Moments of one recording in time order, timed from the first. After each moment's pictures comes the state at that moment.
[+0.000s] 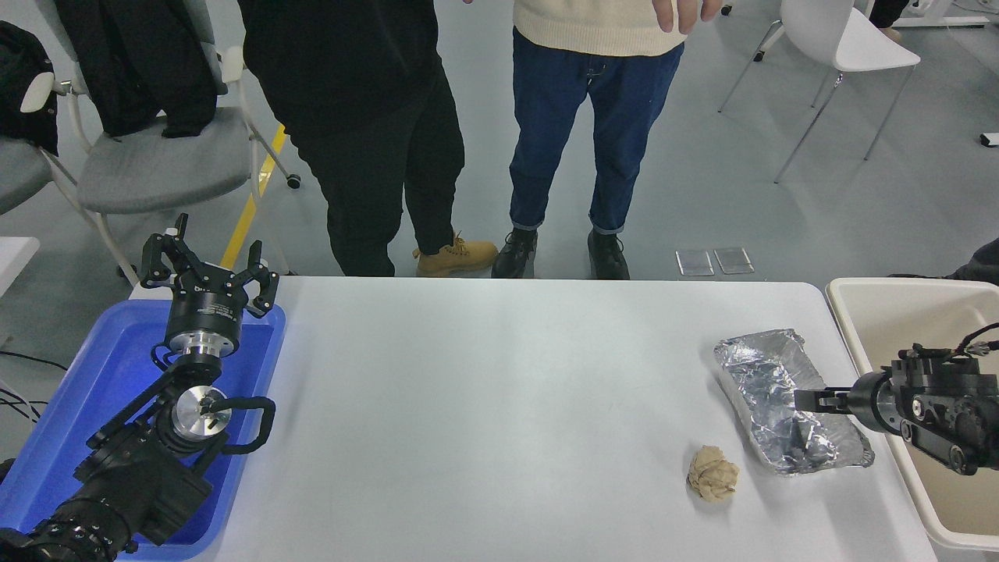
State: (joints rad) left arm -0.55 0.19 -1.04 -0.54 0.04 -0.40 -0.55; right arm 0.86 -0.47 -0.50 0.47 -1.02 0.13 0.12
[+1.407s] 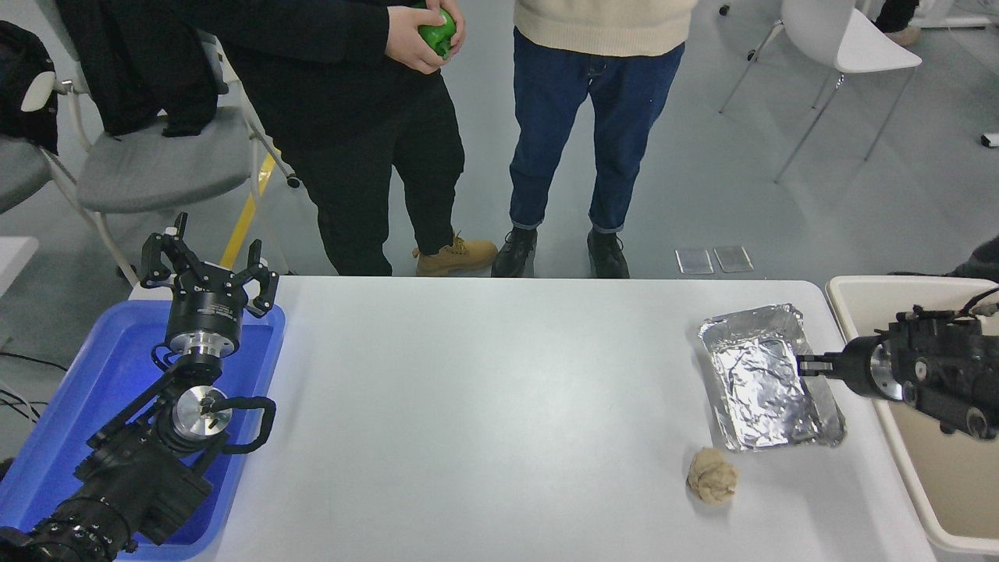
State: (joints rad) left arm -0.56 0.19 -1.04 -0.55 0.04 -0.40 -0.55; right arm 1.24 -0.68 -0.65 0.87 -1.00 0.16 0.12
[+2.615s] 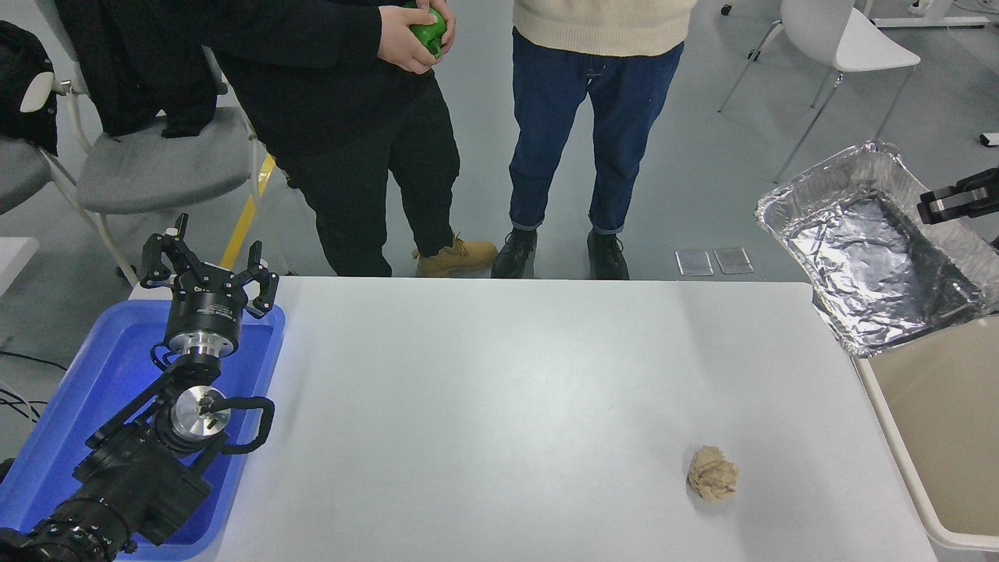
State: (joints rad) left arm -0.55 0.19 -1.04 -0.55 0.04 -0.40 -0.55; right arm 2.36 -0.77 -1.44 1.41 -0.90 0.41 0.15
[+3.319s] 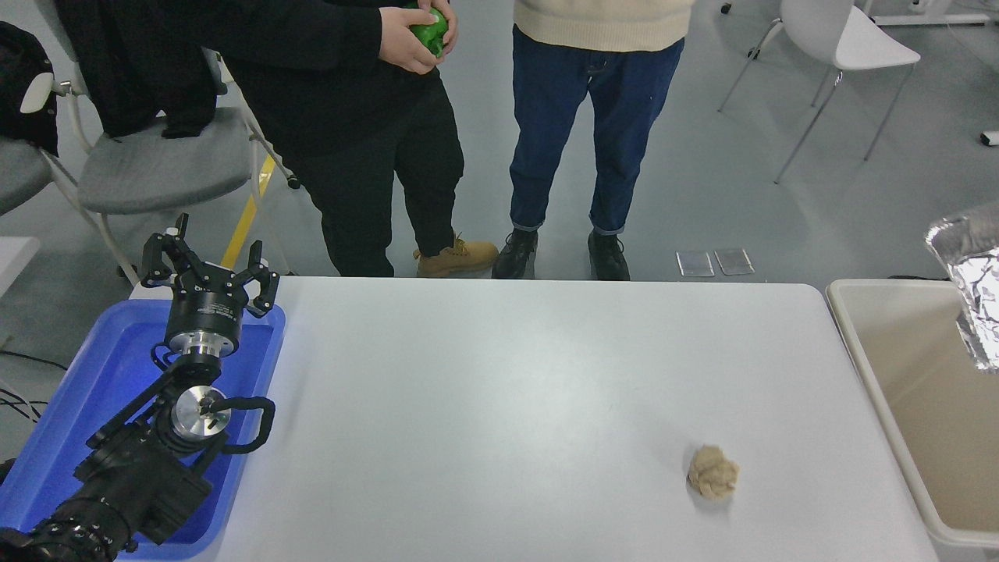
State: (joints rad) left arm -0.56 0.19 -1.04 -0.55 0.04 -0.40 -0.55; right arm 1.45 -0.91 -0.99 0.60 -1.00 0.32 0.25
